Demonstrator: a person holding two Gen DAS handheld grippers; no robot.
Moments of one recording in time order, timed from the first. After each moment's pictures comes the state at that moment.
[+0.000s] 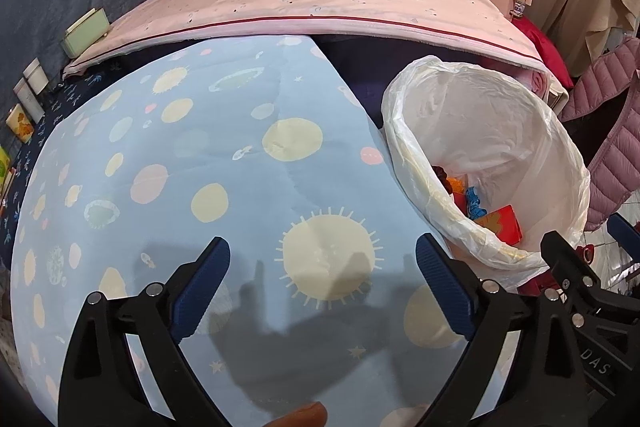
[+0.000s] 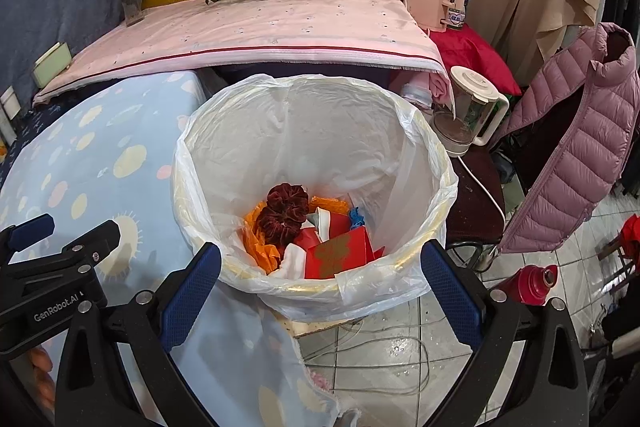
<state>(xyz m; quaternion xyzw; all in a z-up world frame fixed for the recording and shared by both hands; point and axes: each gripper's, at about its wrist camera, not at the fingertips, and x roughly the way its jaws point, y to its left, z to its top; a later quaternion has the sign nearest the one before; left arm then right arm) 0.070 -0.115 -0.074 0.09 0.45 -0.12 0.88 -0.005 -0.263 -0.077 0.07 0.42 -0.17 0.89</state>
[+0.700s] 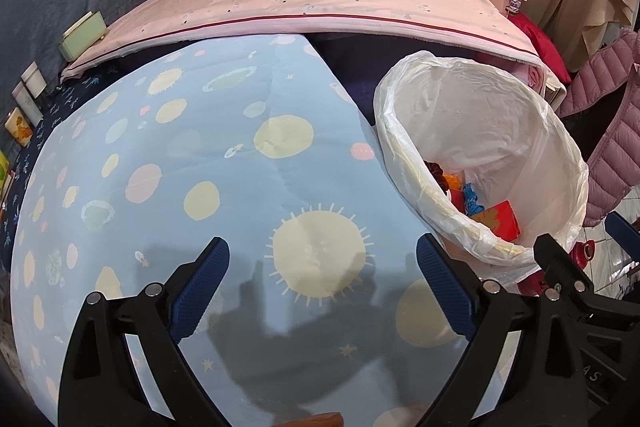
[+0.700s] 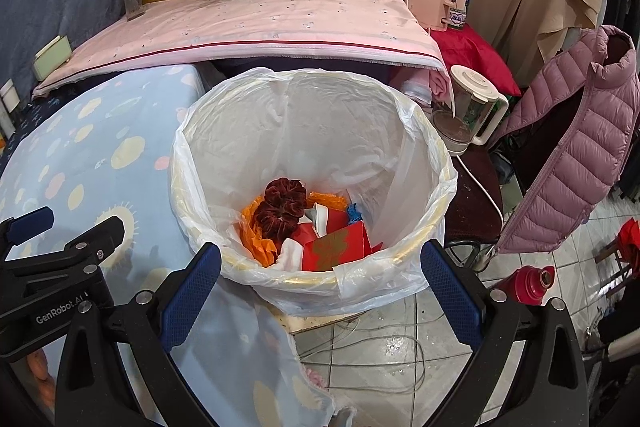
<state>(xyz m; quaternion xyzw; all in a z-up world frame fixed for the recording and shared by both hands) 0.066 -0.120 -0.076 0.09 0.45 -0.12 0.88 -0.008 -0.262 -0.082 0.06 0.42 -0.17 0.89</state>
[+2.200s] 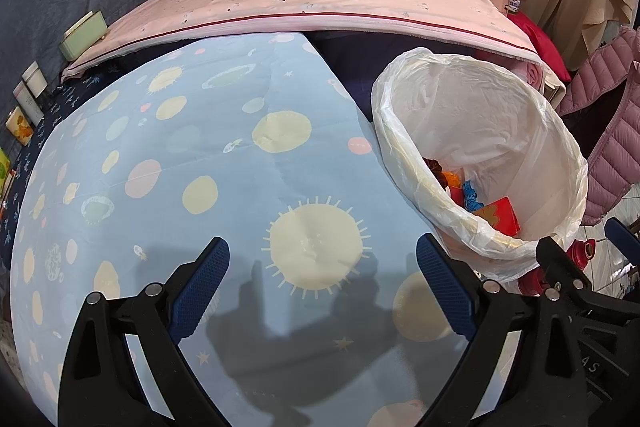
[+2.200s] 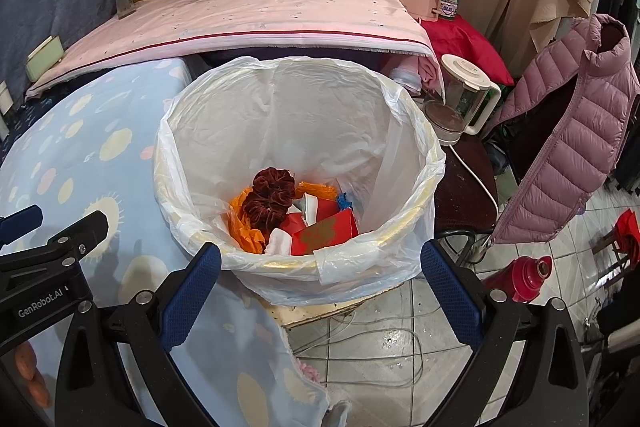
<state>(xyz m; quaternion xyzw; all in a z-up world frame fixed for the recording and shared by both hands) 0.061 -0.122 -0.078 0.09 0.45 -0.12 0.88 -0.016 -0.272 -0.093 0.06 0.43 -0.18 0.88</state>
